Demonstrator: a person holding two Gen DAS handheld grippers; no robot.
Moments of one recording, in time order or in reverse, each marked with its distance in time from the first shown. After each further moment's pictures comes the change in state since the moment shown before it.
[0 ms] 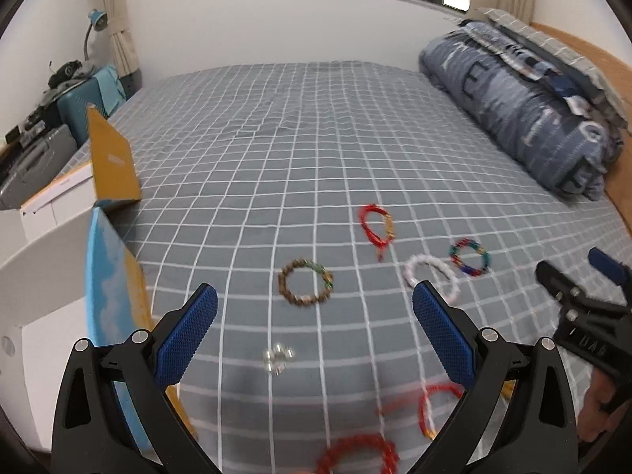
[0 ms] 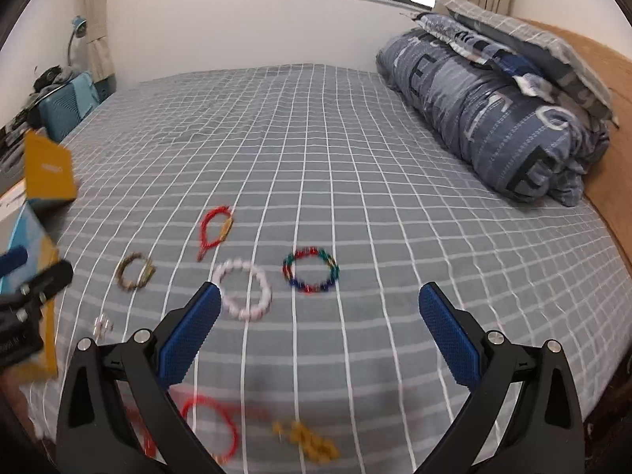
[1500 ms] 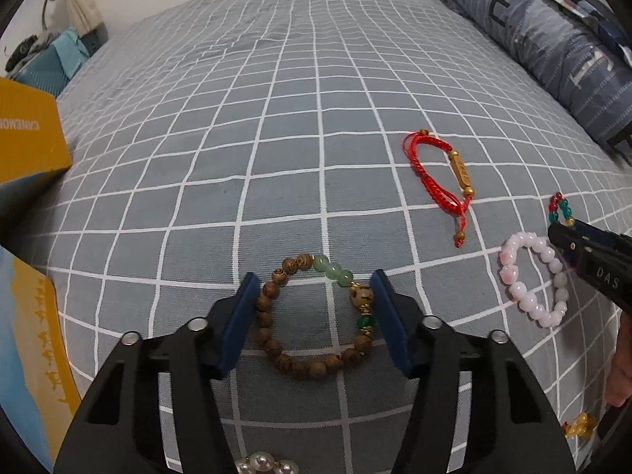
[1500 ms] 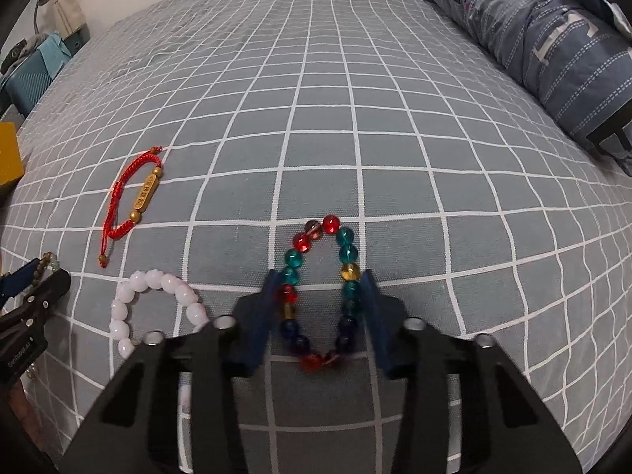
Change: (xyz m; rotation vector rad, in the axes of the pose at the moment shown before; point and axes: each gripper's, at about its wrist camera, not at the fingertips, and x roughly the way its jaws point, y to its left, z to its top) left arm 0.160 -0.001 0.000 0.051 0.244 -0.015; right arm 0.168 -0.003 0.002 0.006 0.297 0.049
